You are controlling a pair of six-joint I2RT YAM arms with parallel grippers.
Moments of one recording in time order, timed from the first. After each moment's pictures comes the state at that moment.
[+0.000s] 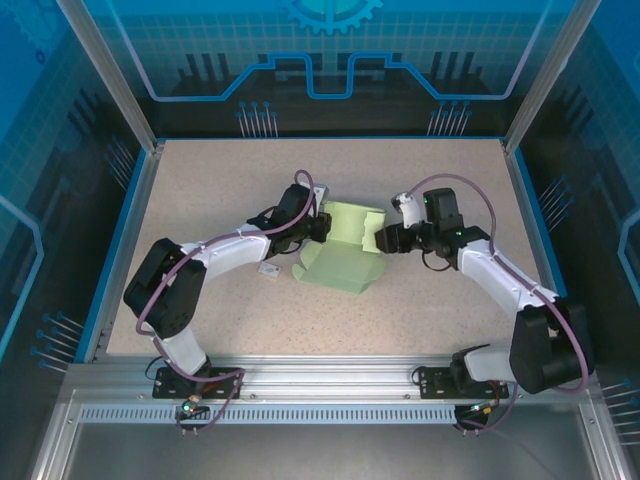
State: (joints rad) left arm -0.57 1.72 1.09 -0.05 0.05 -0.37; right arm 0.26 1.33 0.86 -0.35 -0.47 0.06
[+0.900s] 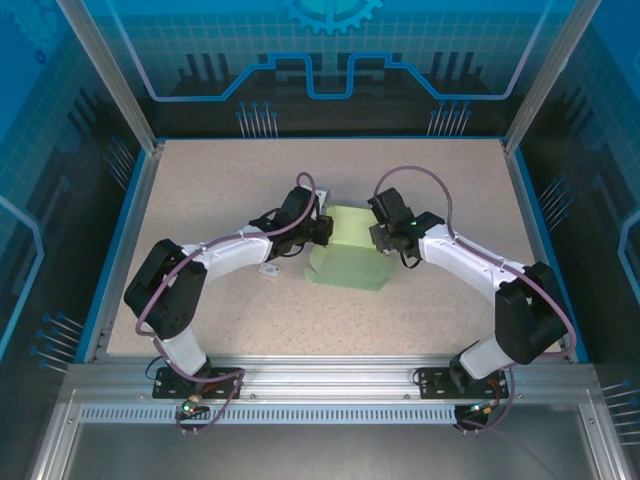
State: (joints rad) left arm -0.60 1.72 1.09 -0.08 0.05 -0.41; right arm 0.55 1.52 1.07 -0.59 0.33 0.22
